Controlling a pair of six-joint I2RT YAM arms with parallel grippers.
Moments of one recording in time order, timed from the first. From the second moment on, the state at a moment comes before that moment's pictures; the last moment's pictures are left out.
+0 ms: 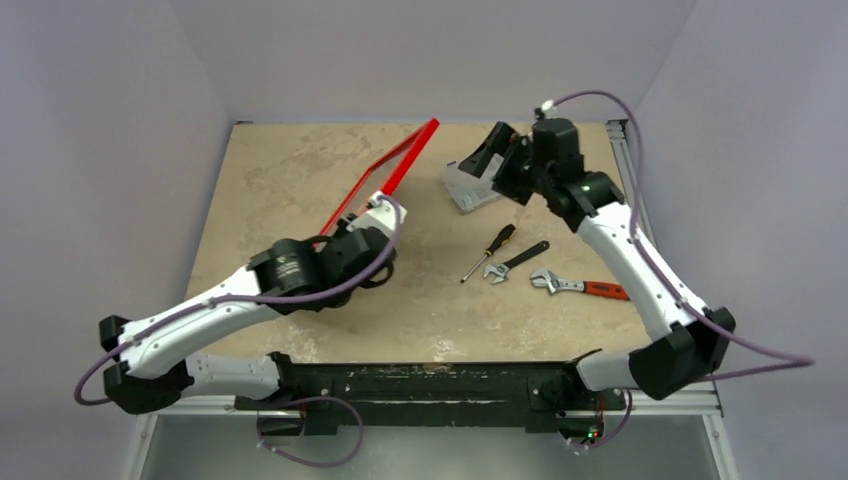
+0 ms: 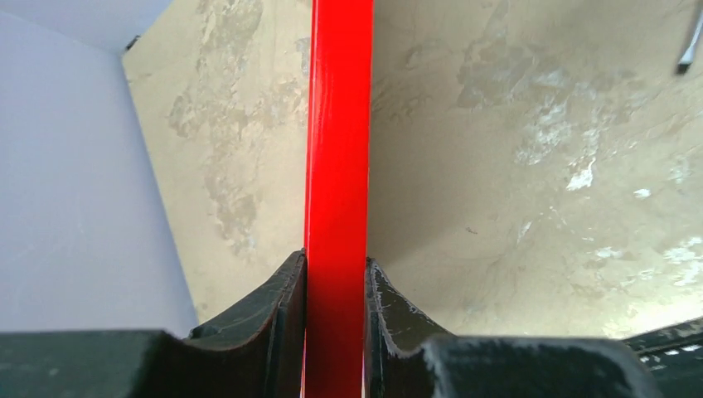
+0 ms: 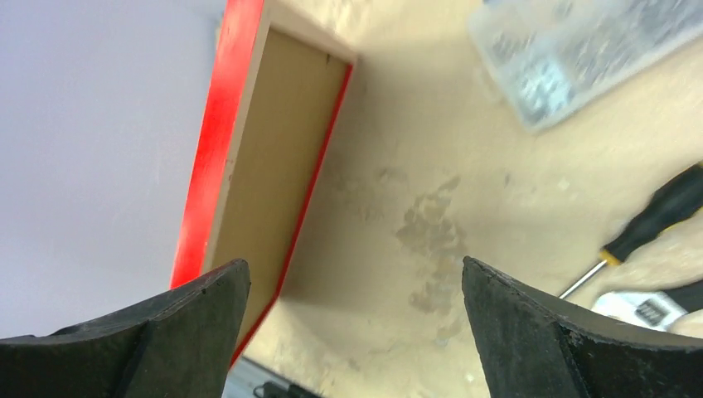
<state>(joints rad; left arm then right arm) -1.19 1.20 1.33 -1.15 -0.86 -0.24 0.47 1.41 1.38 -0.53 -0.12 0.87</state>
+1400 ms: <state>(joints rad) 0.11 1.43 1.31 -0.87 0.17 -0.22 0.41 1.14 0.94 -0.59 -0.16 0.55</state>
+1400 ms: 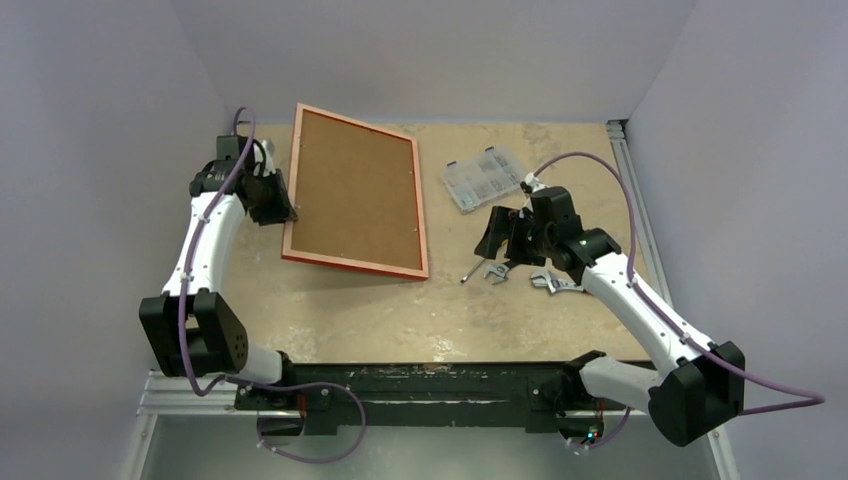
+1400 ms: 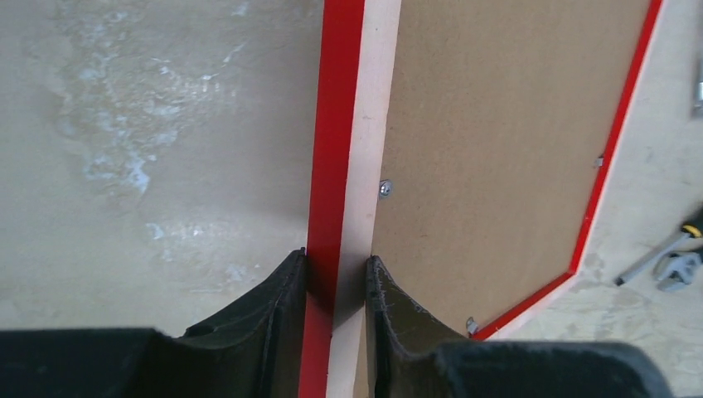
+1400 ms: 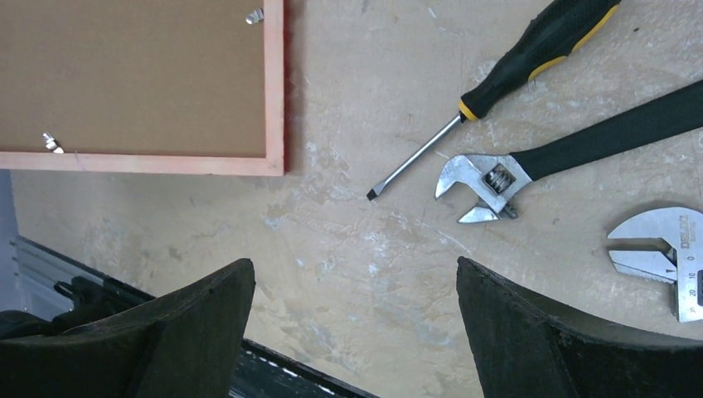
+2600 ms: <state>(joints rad) -0.47 1.47 1.40 -0.75 0.27 -0.37 0.41 1.57 1.09 -0.52 0.16 0.83</state>
